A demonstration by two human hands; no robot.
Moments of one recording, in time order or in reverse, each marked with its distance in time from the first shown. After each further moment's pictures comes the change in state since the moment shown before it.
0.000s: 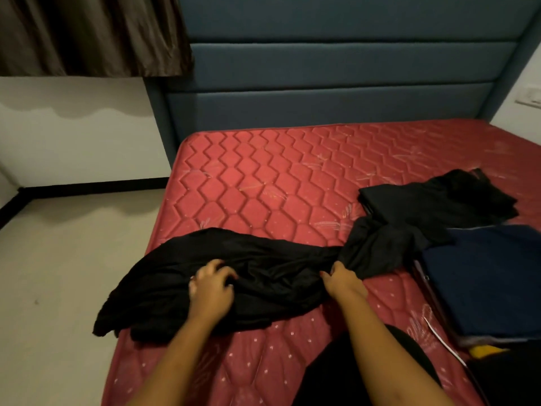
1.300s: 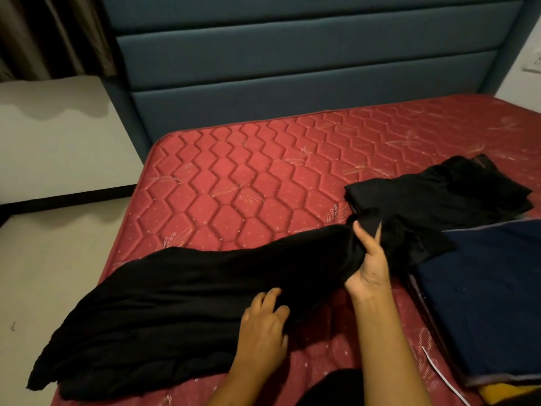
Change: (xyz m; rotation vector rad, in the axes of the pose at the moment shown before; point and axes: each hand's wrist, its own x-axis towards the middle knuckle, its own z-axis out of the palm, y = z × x) left_hand -0.004 0.121 0.101 0.162 -0.151 0.388; right_hand 0.056 0.015 -0.081 2.149 -0.076 -0.228
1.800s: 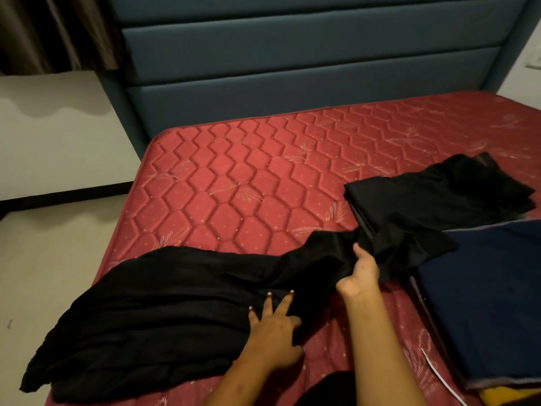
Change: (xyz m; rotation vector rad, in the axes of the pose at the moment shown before) left_hand 0.022 0.020 -0.002 0.017 -0.510 -0.055; right_hand 0.019 0.025 -0.026 -0.090 0.353 0.226
